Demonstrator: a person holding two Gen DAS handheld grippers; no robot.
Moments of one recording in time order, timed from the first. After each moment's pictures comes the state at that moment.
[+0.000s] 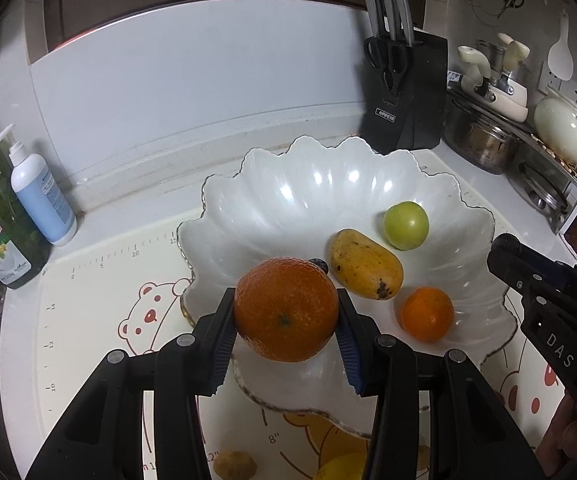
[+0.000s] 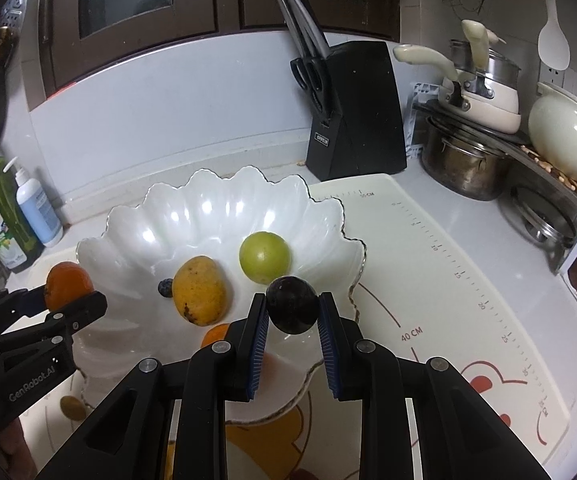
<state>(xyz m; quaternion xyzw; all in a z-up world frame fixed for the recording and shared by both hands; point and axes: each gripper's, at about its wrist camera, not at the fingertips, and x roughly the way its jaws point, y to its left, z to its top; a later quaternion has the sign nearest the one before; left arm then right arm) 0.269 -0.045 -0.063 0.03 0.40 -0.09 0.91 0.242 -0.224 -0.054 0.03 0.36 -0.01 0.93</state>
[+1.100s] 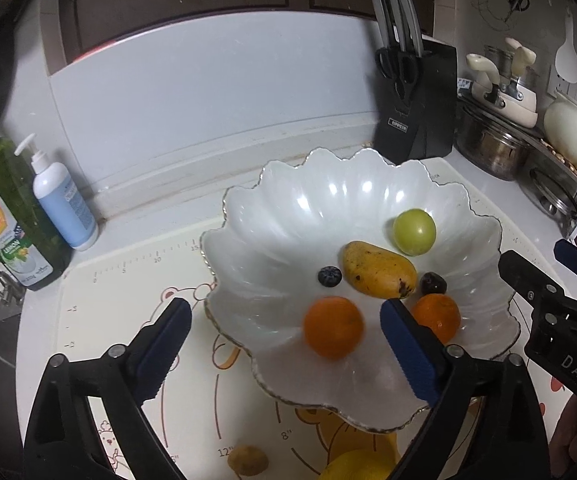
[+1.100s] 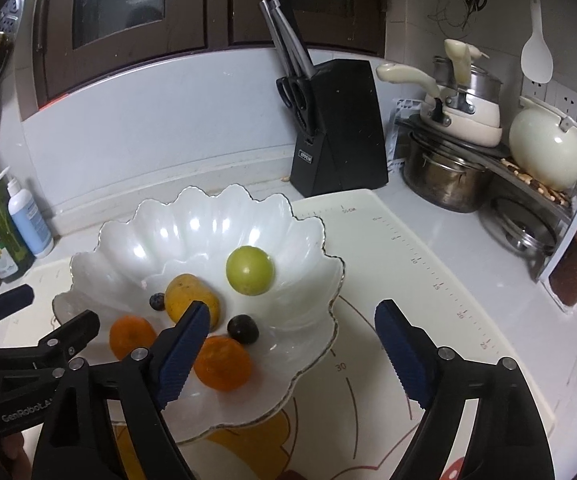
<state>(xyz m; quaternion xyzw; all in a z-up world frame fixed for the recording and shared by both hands) 0.259 -0.043 -0.050 0.04 0.39 -0.06 0.92 0.235 -0.225 -0.038 0.02 0.34 -0.04 0.94</state>
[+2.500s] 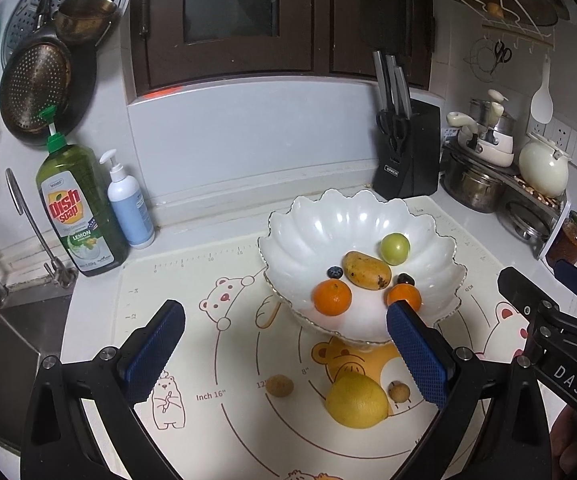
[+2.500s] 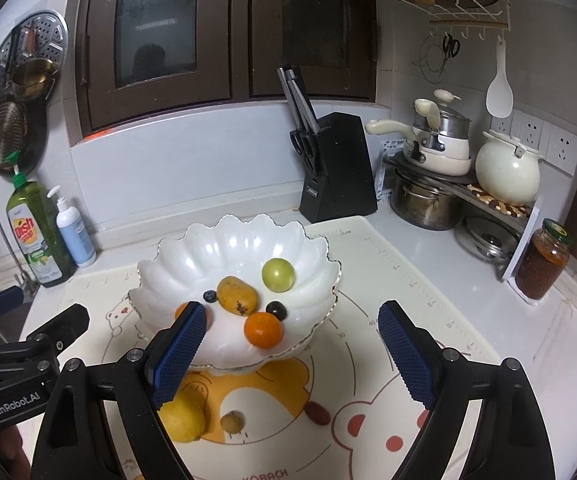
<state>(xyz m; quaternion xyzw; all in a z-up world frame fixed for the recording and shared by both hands) 0.154 -0.004 0.016 0.02 0.33 -0.04 0.94 0.135 -0.198 0.021 0.02 0.29 -0.04 0.96</state>
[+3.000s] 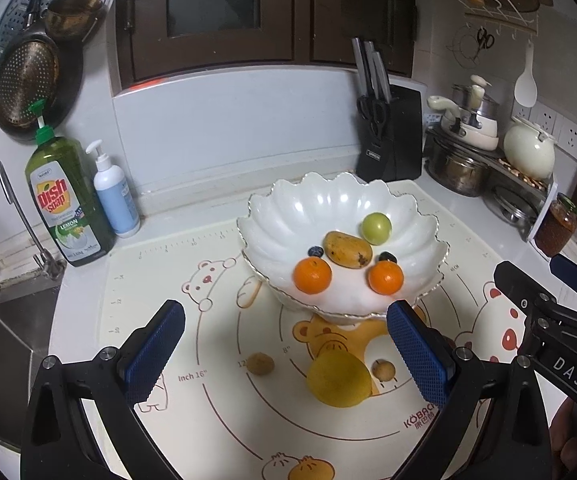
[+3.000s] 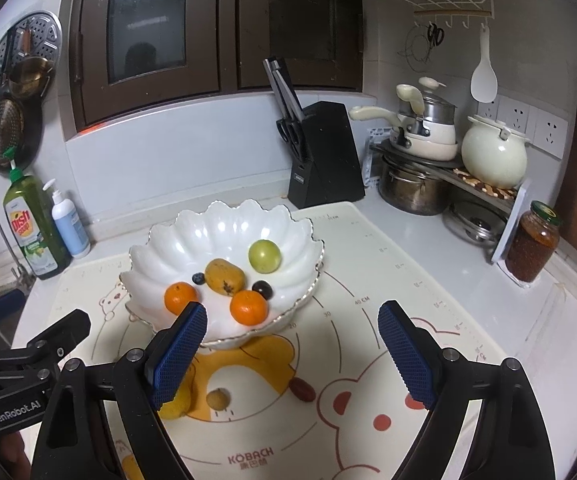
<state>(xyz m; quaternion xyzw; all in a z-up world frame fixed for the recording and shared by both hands) 0.138 -0.019 0.001 0.02 0.34 -0.06 0.94 0.116 -0.212 0.010 0.03 0.30 -0.05 0.95</state>
